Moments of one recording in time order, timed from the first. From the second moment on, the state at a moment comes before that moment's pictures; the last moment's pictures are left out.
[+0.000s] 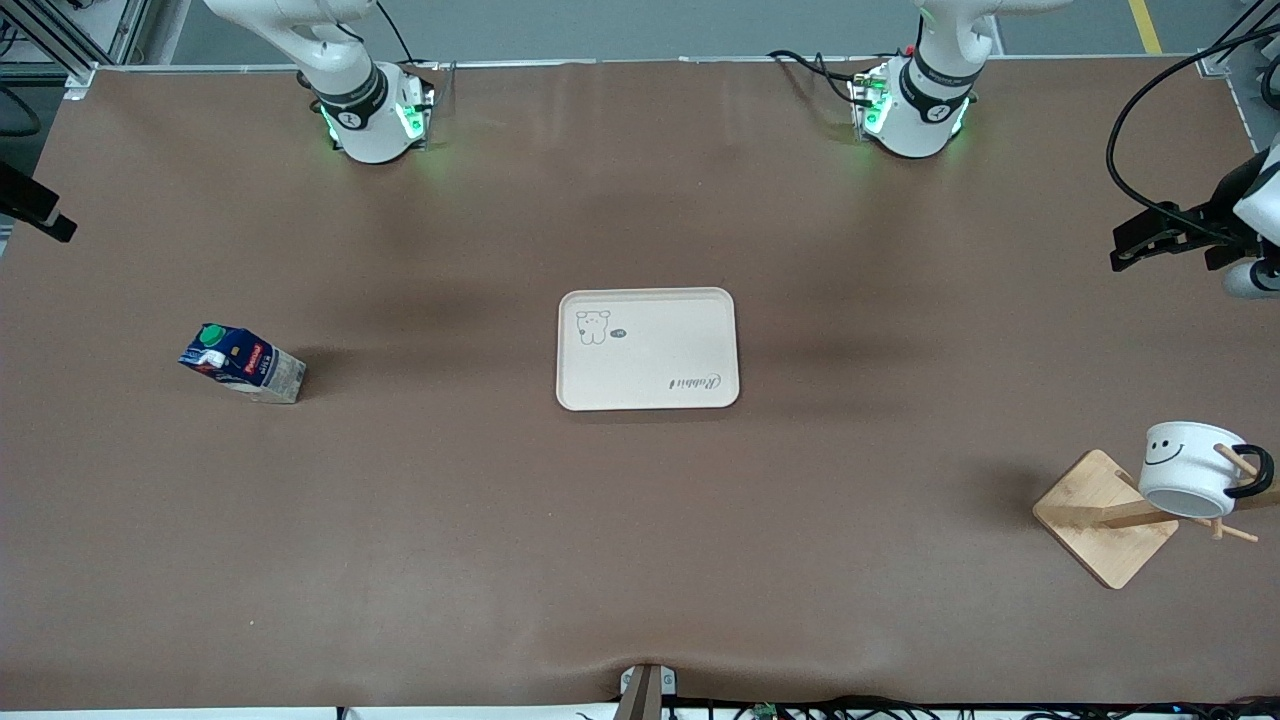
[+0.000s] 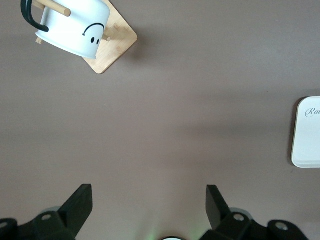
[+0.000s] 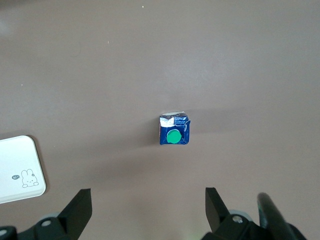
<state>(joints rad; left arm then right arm) -0.02 0.03 0.00 -1.53 0.05 1.49 0.01 0.00 -0.07 -0.13 -1.53 0.01 1.48 0.05</state>
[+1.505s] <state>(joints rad) -0.01 0.04 0.01 -1.53 0.05 1.49 0.01 0.00 -0.07 -0.13 -1.53 0.01 1.48 0.05</state>
